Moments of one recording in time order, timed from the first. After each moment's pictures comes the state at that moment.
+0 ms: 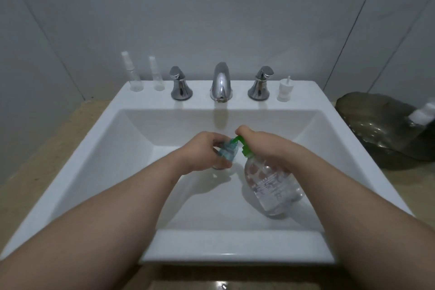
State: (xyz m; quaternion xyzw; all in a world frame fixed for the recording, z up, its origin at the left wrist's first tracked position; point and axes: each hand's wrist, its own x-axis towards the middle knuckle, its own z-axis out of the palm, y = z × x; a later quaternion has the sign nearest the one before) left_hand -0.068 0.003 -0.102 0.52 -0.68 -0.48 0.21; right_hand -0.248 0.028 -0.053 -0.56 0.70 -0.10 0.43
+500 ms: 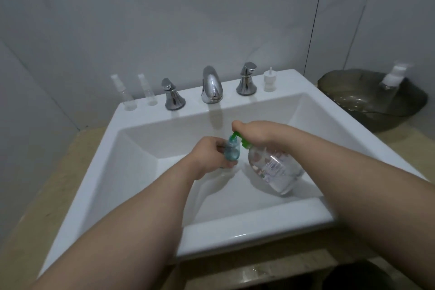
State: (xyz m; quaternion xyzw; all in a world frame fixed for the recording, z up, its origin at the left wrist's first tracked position) left_hand -0.066 -0.001 -0.121 0.53 -0.66 -0.50 0.20; right_hand -0.231 0.037 -0.046 -0.55 0.72 -0.10 0.40
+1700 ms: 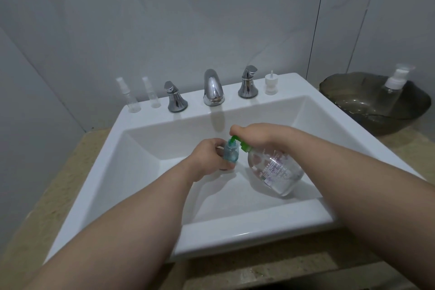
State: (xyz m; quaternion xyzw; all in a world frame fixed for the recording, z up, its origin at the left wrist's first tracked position) left_hand -0.065 -0.005 -0.126 0.54 -0.67 -0.47 0.20; right_hand -0.236 0.029 -0.051 -0.59 0.70 -0.08 0.40
